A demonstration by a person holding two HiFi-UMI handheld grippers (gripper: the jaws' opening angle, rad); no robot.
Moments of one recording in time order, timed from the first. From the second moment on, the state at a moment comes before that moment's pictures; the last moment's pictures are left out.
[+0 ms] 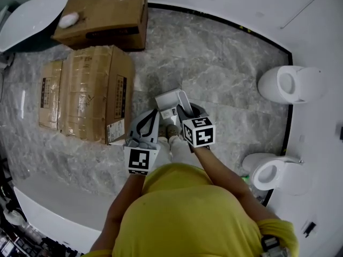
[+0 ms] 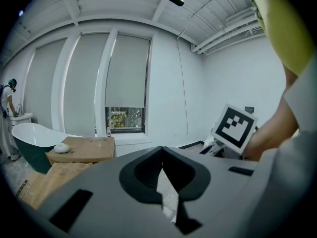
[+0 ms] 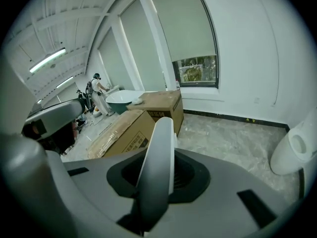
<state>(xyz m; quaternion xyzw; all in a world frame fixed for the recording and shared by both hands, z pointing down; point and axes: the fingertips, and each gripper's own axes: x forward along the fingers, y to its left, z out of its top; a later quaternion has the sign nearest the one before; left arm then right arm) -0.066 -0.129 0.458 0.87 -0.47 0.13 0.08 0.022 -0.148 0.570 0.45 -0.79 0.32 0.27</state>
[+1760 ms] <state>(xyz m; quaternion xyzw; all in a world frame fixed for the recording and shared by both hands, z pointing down) -0.066 -0.150 0.417 0.85 -0.51 0.10 0.06 0.042 -0.182 0.510 0.48 -0.80 0.29 0.20</state>
